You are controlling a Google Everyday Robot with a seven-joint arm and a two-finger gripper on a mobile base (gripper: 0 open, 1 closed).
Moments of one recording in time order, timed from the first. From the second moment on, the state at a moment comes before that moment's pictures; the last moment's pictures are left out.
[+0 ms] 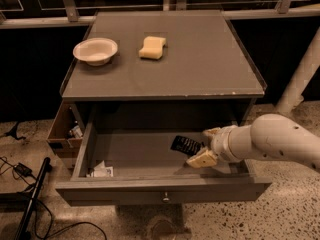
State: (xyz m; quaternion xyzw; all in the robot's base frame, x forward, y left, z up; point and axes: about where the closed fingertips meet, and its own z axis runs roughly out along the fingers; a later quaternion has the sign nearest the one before) arm 0.526 -0.146 0.671 -0.45 0.82 0.10 0.34
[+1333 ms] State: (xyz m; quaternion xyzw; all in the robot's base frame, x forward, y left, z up) arm 0.555 -0.124 0.624 -0.44 0.81 0.12 0.35
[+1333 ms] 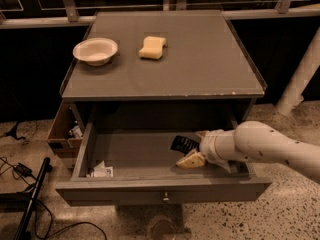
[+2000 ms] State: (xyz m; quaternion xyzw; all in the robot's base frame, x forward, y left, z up) arm 0.577 -0.124 0.597 -0.43 0.83 0.12 0.34
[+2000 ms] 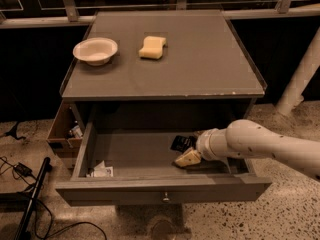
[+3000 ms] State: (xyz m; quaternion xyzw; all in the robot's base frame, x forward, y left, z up) arm 0.604 -0.143 0.590 -0.43 0.85 0.10 0.30
